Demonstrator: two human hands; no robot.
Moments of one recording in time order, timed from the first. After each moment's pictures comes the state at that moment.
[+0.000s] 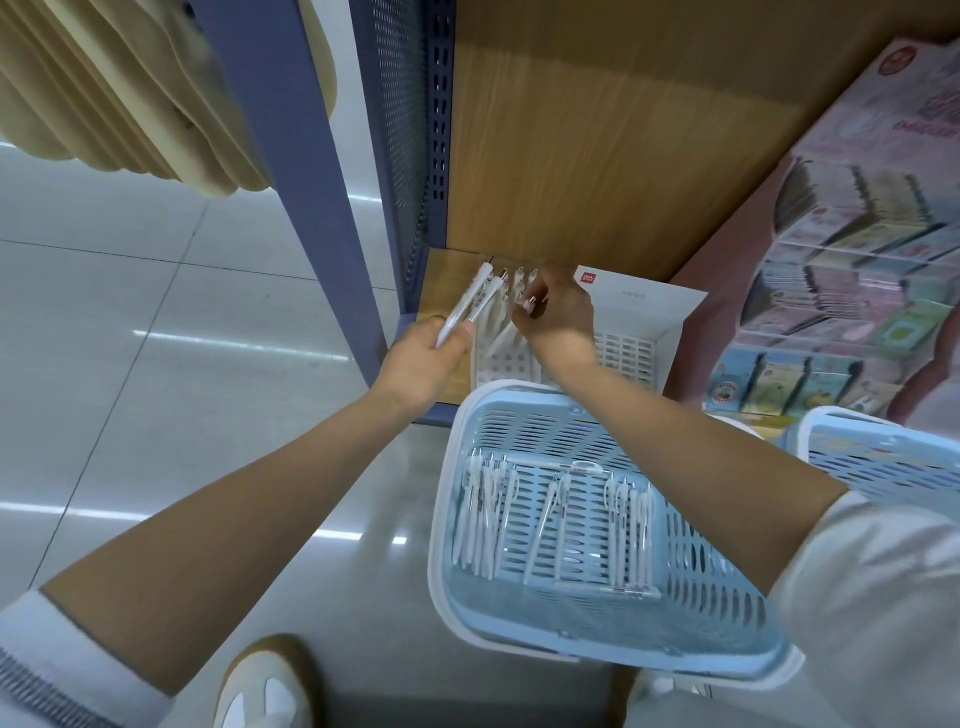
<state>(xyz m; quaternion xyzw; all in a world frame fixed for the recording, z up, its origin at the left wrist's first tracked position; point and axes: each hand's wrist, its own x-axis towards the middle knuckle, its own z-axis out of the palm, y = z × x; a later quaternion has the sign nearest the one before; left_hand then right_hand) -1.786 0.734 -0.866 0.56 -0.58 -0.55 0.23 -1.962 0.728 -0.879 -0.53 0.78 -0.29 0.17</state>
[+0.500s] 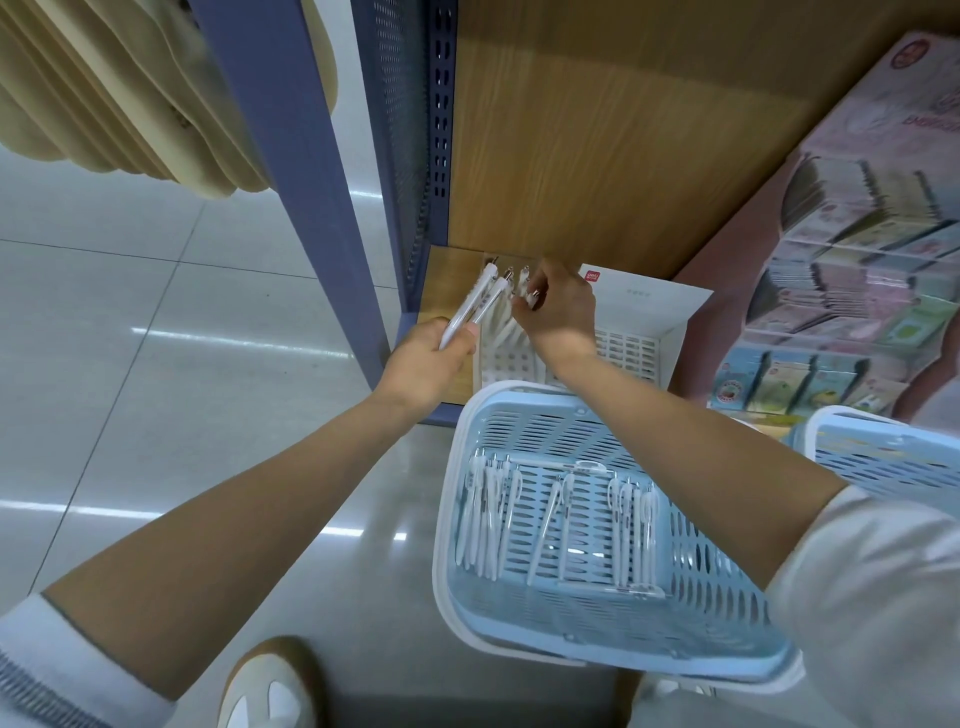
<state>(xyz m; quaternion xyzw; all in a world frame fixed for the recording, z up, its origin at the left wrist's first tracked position) -1.787 0.734 -0.863 0.56 -0.58 -0.55 0.22 -1.960 0.721 -0.881 -0.54 0.77 -0.30 0.14</state>
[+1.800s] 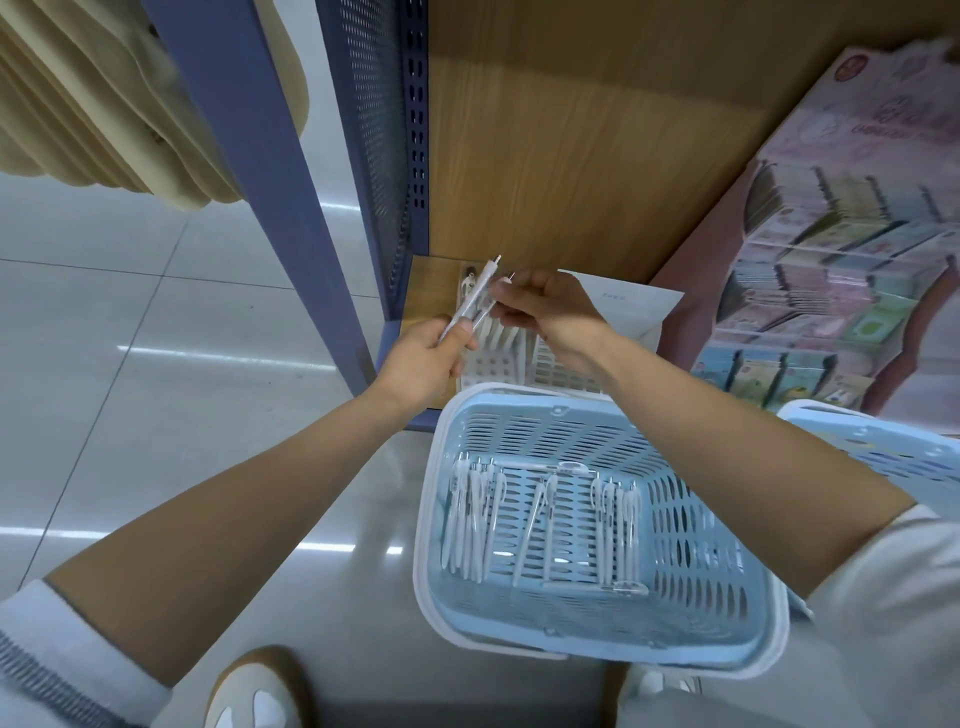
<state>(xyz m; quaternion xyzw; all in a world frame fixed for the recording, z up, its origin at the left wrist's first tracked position) -1.800 0.737 -0.853 0.51 -0.57 -0.60 0.23 -1.977 0.736 -0.842 -0.39 0.60 -0.45 0.53</state>
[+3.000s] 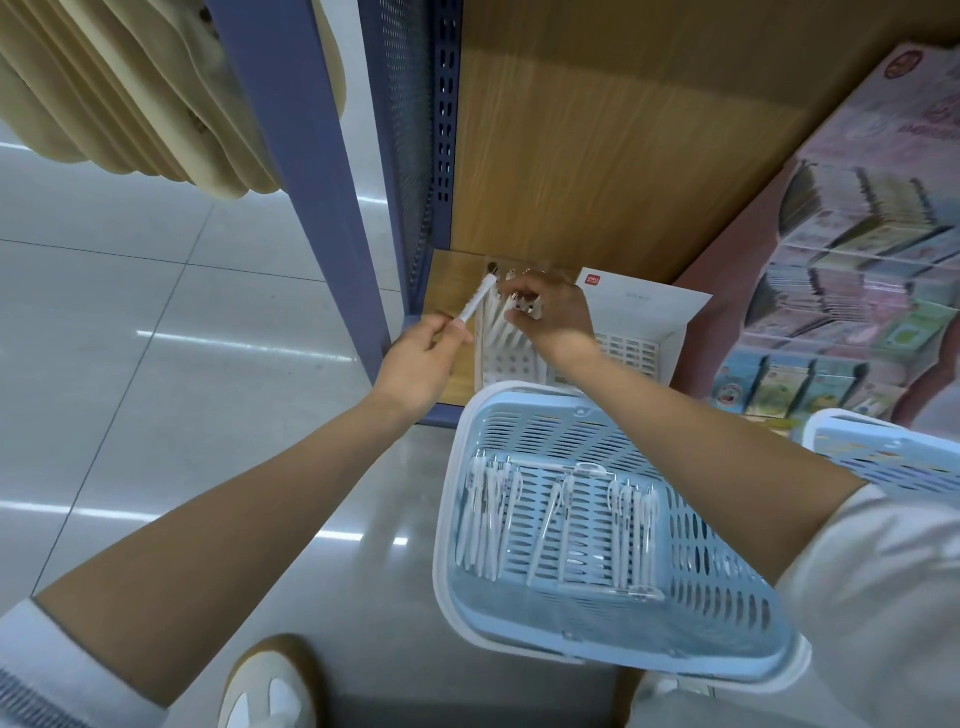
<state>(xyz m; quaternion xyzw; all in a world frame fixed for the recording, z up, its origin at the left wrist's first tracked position) -1.779 0.739 -0.855 0.55 -0.58 -0.55 0.25 -1.965 0.720 -0.884 -0.60 0.72 -0.27 0.22</state>
